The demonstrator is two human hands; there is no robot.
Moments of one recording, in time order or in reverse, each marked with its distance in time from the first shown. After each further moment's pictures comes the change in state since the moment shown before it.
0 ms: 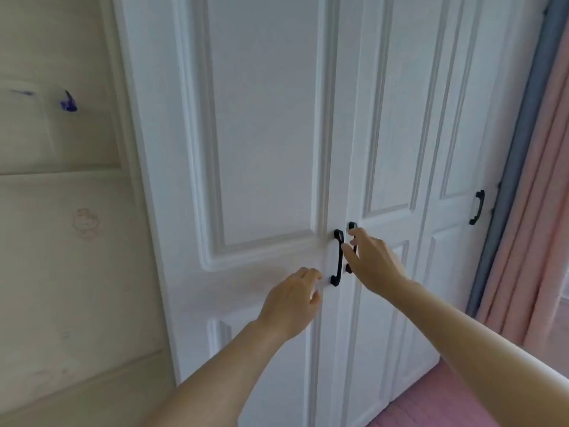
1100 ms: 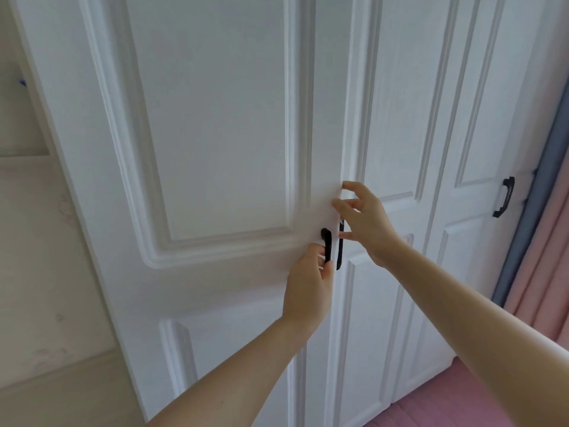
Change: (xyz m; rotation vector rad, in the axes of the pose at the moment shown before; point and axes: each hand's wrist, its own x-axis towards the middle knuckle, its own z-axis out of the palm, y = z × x) left_hand 0.066 0.065 0.063 -0.458 0.381 -0.309; right_hand 0.064 0.039 -0.015 0.950 -0.081 0.070
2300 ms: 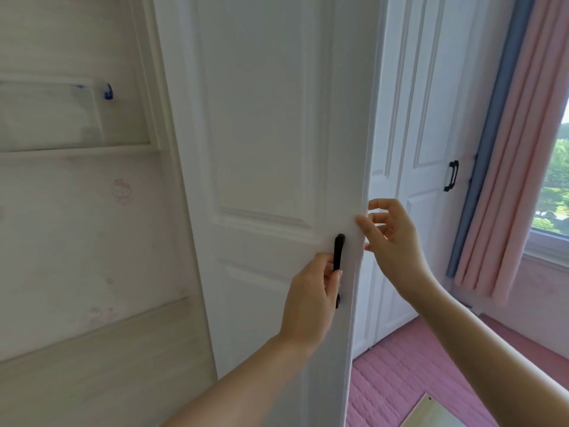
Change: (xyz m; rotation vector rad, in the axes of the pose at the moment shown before) left_hand -0.209 0.066 -0.121 -0.103 -0.105 0.194; right_hand -0.263 -0.093 0.013 -0.106 0.253 -0.145
